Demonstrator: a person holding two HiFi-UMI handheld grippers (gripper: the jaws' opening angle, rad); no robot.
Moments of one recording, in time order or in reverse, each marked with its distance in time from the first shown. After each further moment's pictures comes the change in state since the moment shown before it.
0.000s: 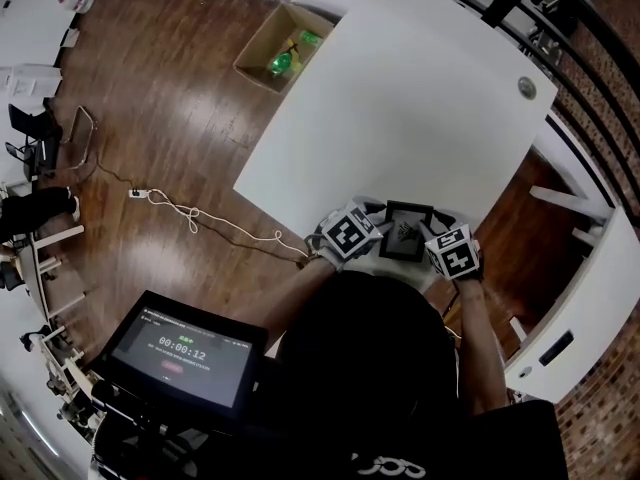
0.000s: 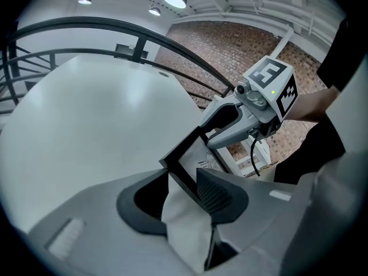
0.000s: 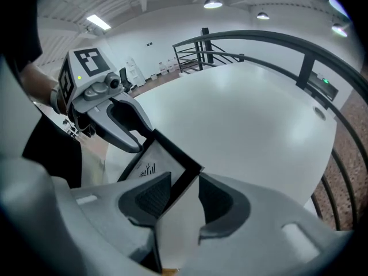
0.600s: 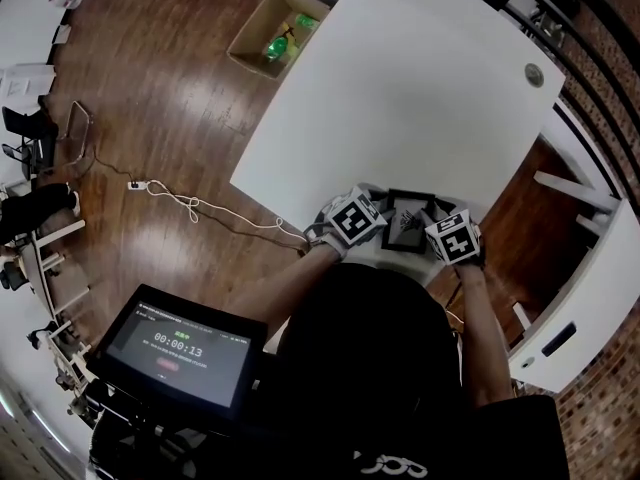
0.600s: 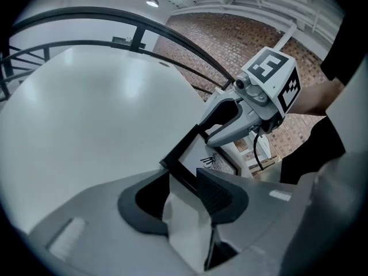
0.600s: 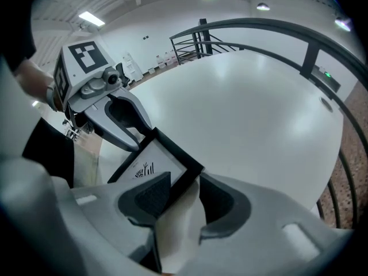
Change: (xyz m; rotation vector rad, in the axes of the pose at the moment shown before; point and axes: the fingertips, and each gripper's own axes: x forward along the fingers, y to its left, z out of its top) left arm 0.009 -0.009 -0.011 0.017 0.067 -0.019; right arm 0.004 0.006 -0.017 0.026 0.069 0.008
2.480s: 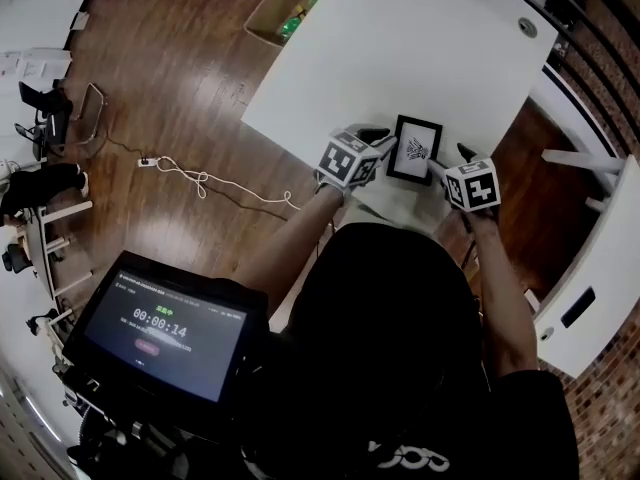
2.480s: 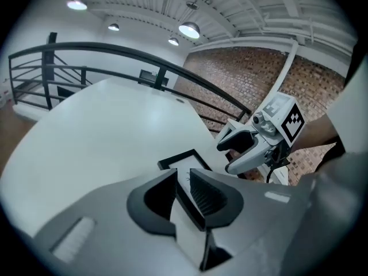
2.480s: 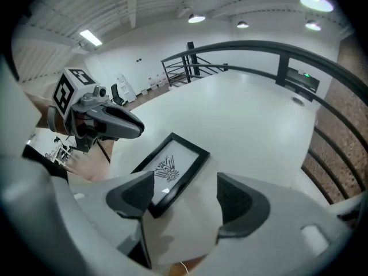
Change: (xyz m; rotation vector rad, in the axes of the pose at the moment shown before) left arm -0.053 -0.056 0.006 -0.116 -0.350 0.177; right arm -0.063 0.029 -0.048 0.101 -0.223 -0.076
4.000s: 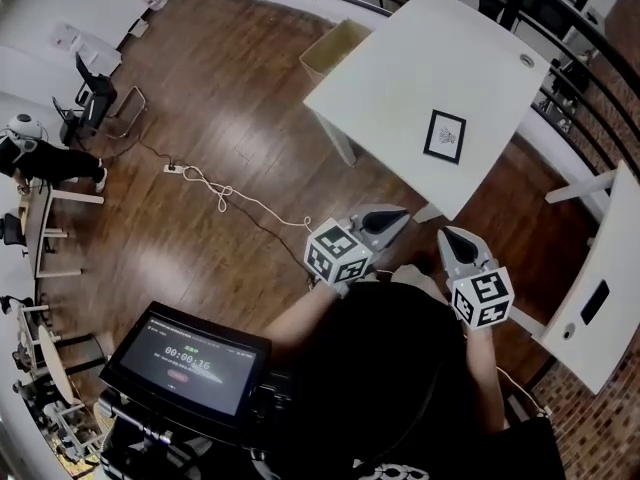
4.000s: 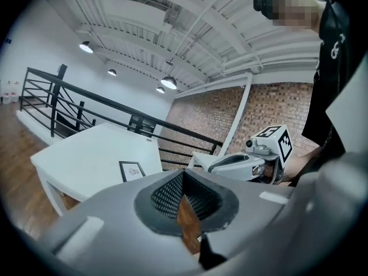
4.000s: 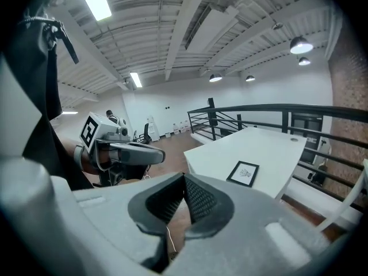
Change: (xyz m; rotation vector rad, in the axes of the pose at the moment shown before) left arm -0.230 -0.207 -0.093 0.052 -0.464 -0.097; right arm -0.199 0.257 -0.073 -0.112 -0.524 0.121
